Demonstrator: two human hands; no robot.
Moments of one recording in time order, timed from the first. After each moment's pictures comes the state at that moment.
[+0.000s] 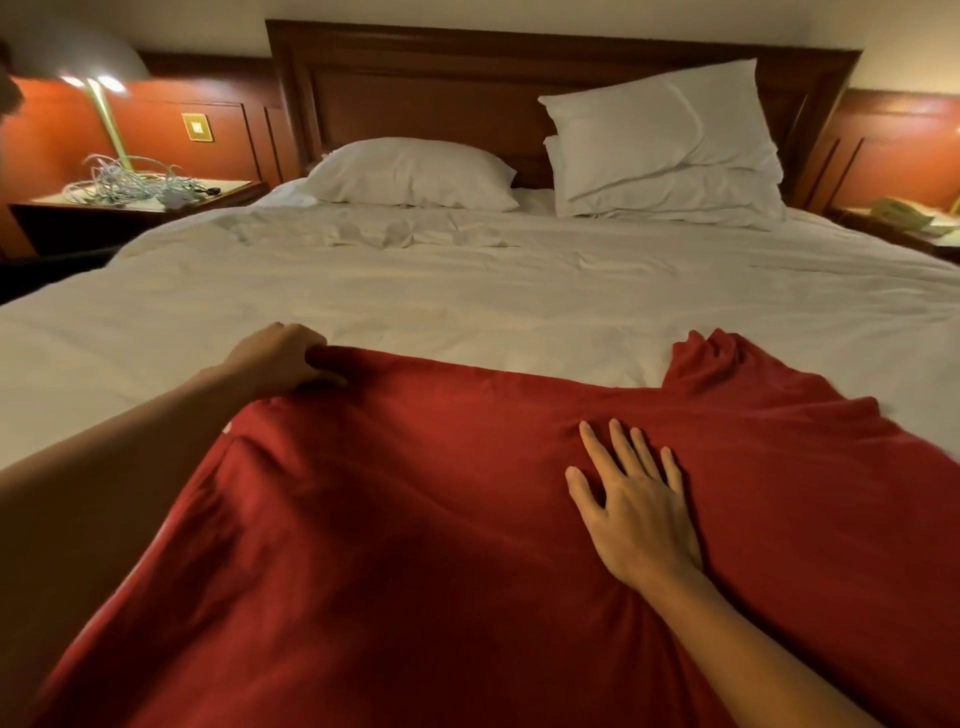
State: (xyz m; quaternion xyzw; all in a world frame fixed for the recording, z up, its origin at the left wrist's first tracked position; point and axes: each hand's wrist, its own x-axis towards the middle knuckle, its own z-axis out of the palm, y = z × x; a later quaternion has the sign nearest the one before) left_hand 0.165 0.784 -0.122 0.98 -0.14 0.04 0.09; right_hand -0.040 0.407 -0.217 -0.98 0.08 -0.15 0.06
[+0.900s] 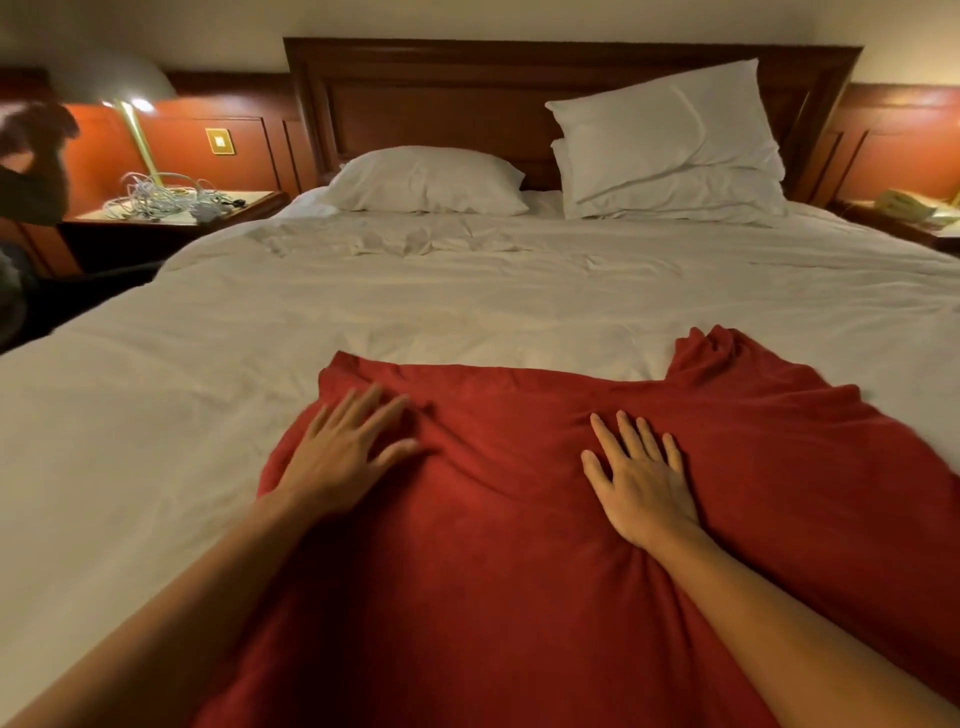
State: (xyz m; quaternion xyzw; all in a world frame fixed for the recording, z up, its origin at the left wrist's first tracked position) left_hand 0.025 0.763 -0.167 0.98 -0.17 0.04 0.11; right_hand -0.040 0.408 -0.210 -0.99 0.10 -0.06 0.03
